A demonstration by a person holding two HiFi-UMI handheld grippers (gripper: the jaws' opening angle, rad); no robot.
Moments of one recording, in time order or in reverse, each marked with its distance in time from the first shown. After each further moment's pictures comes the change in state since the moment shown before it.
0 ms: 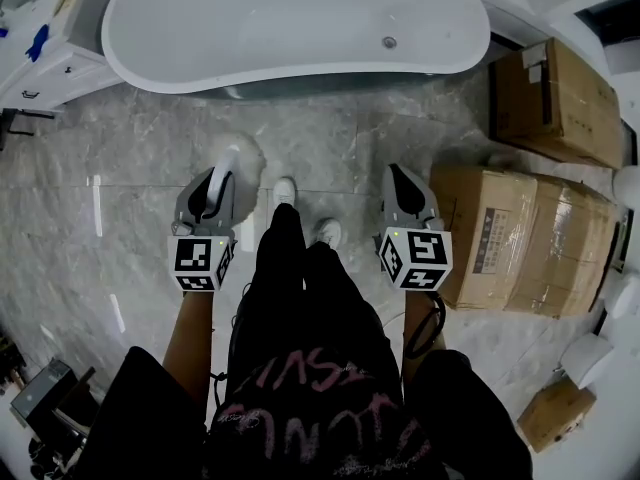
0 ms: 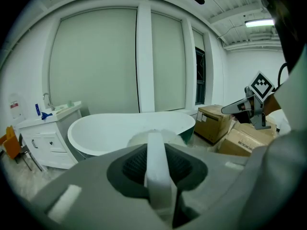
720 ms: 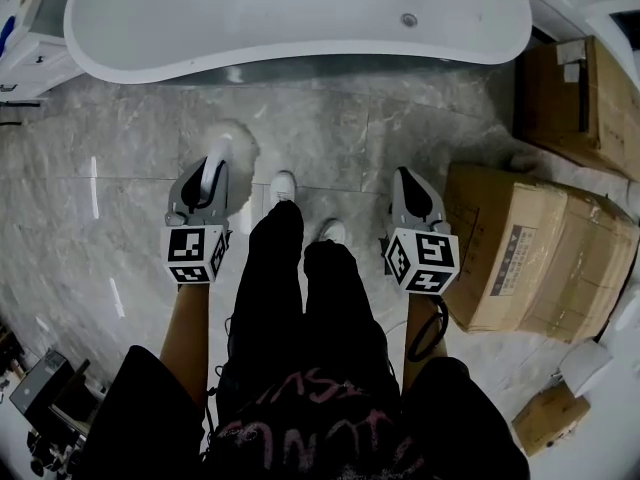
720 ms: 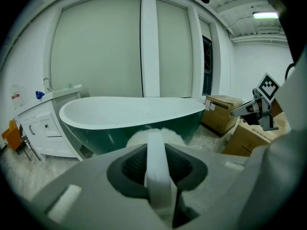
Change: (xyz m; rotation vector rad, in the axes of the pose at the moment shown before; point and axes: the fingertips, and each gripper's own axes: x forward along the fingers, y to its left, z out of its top) left arm 0.113 0.022 -0.114 -0.026 0.085 0.039; right arm 0.107 -0.044 -0.124 0.060 0.100 -0.013
